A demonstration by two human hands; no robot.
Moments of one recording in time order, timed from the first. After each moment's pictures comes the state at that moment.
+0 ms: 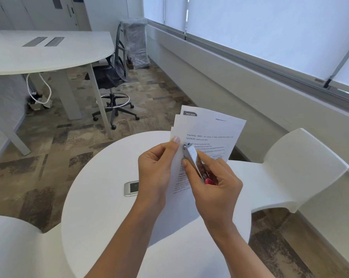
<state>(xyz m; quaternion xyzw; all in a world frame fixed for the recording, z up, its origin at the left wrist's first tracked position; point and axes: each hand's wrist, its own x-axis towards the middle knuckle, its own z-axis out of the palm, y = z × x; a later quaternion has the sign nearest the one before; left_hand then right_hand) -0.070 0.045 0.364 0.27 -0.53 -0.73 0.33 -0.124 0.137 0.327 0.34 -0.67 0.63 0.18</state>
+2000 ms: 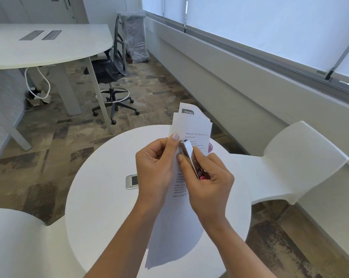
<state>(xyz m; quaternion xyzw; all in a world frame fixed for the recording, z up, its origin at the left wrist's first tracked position) -0.057 0.053 0.355 0.27 -0.58 -0.66 0.39 -0.103 0.132 0.325 0.33 -0.65 0.67 0.12</state>
